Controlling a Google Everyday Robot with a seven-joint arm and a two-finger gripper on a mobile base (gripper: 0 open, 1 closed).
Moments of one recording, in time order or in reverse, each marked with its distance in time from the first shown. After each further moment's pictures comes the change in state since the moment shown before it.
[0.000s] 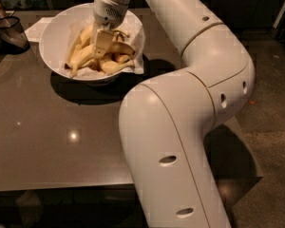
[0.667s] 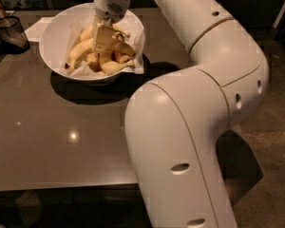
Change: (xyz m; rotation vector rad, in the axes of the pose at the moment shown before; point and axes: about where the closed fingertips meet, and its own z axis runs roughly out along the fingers) arm -0.007 -0.004 -0.016 0.068 -0.012 0.000
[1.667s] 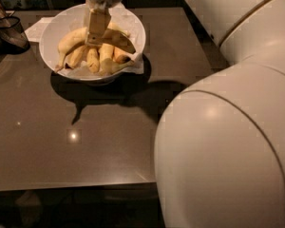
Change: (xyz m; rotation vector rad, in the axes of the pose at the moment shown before) arm -0.037 0.043 -0.057 0.097 0.018 -0.049
